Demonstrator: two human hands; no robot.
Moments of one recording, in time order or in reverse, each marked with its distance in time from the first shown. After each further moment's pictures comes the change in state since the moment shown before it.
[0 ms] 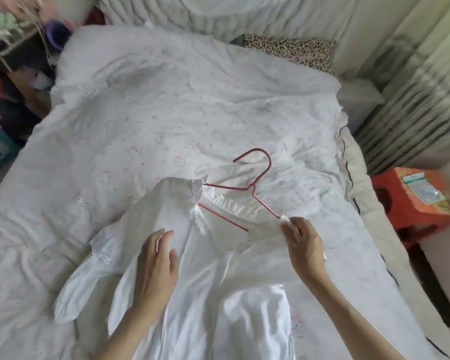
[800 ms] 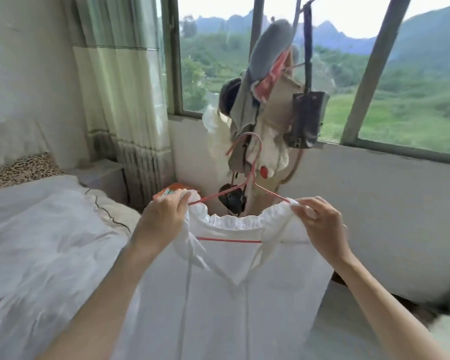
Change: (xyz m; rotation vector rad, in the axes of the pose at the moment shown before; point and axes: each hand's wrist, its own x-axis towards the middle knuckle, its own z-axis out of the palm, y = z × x) left_hand -0.153 0.491 -0.129 -0.507 -0.312 1.123; right_hand -0.390 0.038 -0.449 -0.238 1.074 0.185
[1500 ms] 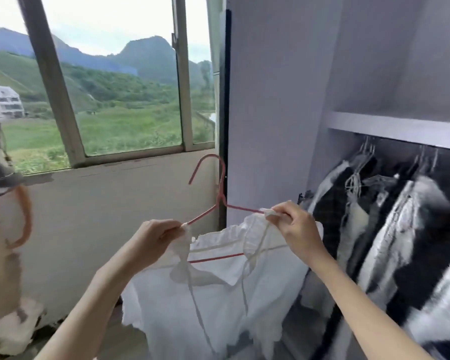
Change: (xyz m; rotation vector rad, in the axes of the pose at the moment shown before) left_hand -0.005 0.430 0.271 -0.696 -0.749 0.734; right_hand -0.133 0.147 -0.427 -0.446 0.509 0.399
